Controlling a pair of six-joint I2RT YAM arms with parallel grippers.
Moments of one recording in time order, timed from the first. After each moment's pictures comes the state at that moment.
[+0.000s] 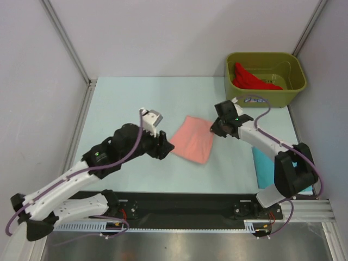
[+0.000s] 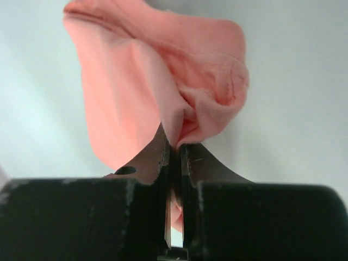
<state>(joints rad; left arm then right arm) -0.91 0.95 1.02 -0.52 -0.07 -0.31 0.47 1.56 1.08 -0.44 0.15 0.99</state>
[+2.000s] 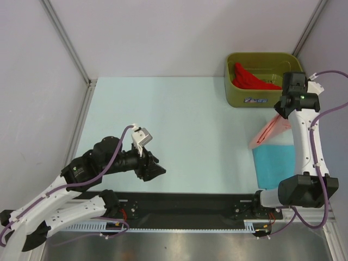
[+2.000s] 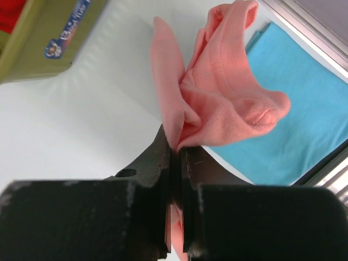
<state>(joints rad) -0.94 0.68 0.95 -0.70 0.23 -0.31 -0.10 1.38 1.55 -1.06 0.46 0.70</state>
